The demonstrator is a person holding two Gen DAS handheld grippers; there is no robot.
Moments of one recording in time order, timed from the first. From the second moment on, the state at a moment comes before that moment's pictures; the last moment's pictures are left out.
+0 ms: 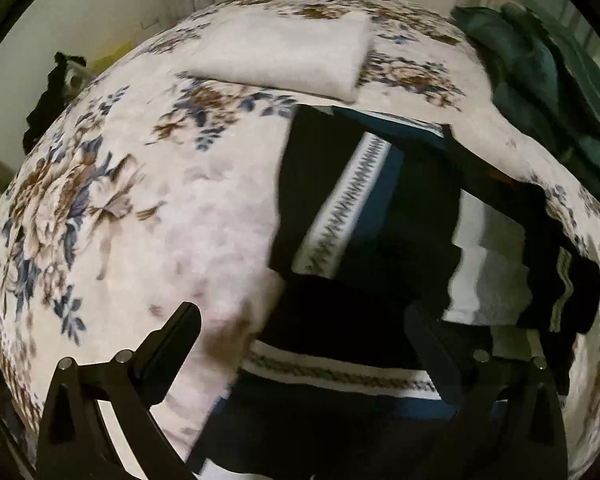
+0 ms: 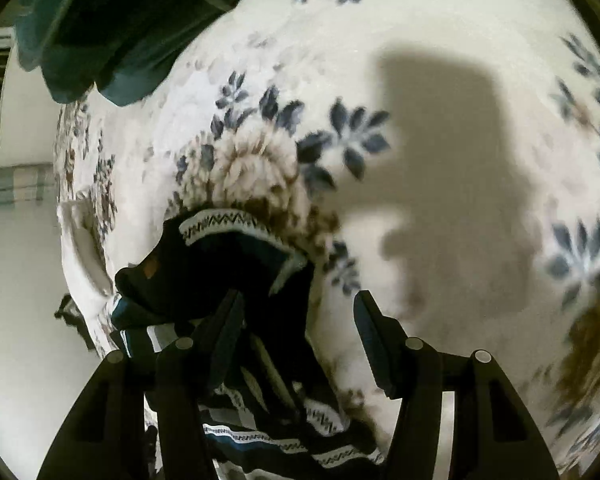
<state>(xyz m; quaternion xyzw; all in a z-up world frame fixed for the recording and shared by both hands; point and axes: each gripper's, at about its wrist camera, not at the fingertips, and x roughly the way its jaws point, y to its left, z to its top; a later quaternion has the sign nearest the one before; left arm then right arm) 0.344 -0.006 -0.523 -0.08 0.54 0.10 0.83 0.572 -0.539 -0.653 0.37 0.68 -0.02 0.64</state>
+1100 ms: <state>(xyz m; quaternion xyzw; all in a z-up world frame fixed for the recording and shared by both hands) 0.054 -0.313 -0.539 -0.20 0.66 0.14 0.71 0.468 -0.548 -0.689 0.24 0.81 0.20 0.50</state>
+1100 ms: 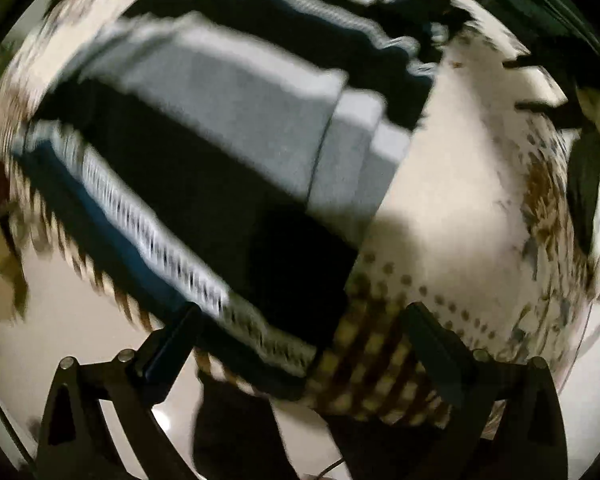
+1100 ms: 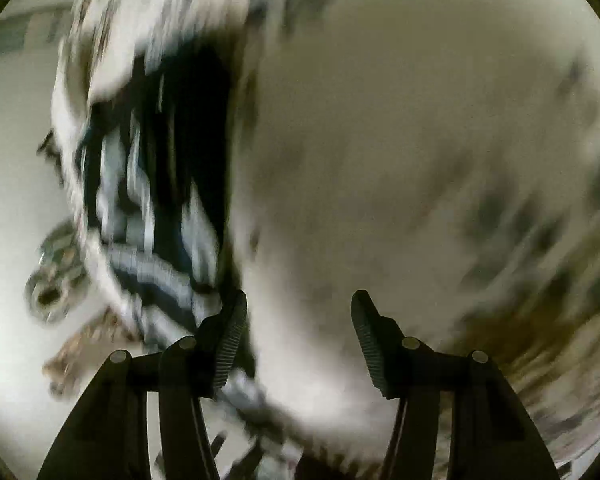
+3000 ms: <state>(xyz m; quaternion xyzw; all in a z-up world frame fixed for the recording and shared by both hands) -0.012 0.099 -0.589 -0.43 0.50 0.24 0.72 0.052 -0.281 -0.624 -0.27 0.66 0.25 0.65</state>
